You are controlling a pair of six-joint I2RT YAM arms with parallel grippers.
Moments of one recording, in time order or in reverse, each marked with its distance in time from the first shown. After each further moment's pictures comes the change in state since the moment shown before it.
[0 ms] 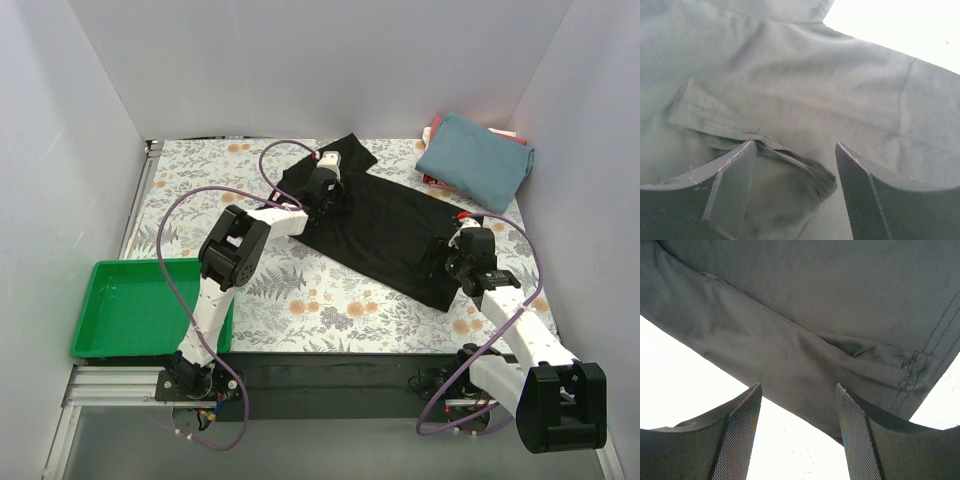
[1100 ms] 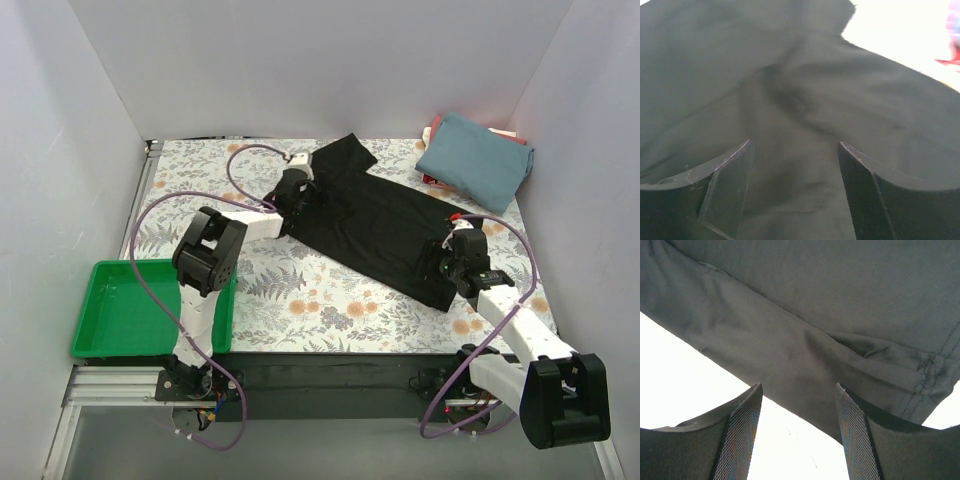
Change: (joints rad) left arm 0.076 -0.164 -0.214 0.126 0.069 -0.026; right arm 0.051 0.018 -0.024 0.034 0.020 0.014
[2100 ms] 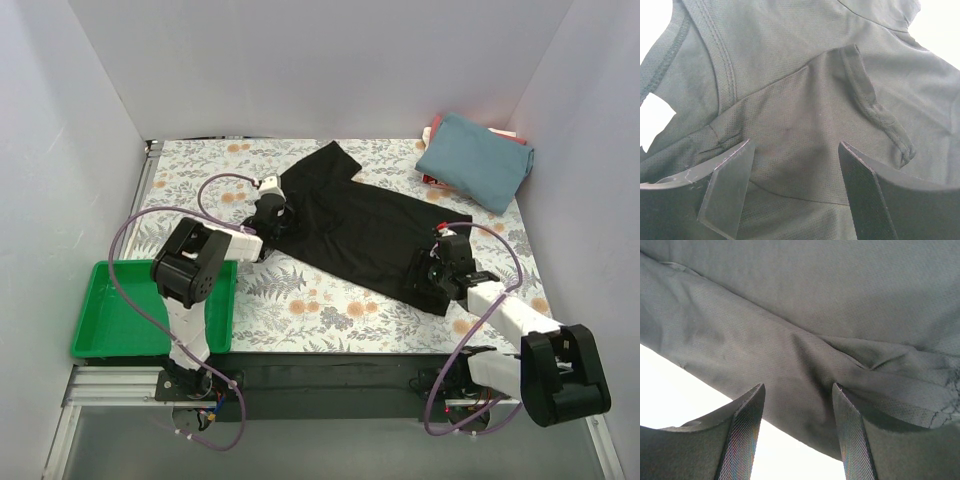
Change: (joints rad) left arm 0.081 -0.150 -0.385 0.159 -0.112 -0.108; right arm 0.080 0.150 -0.048 0.109 -0.003 0.073
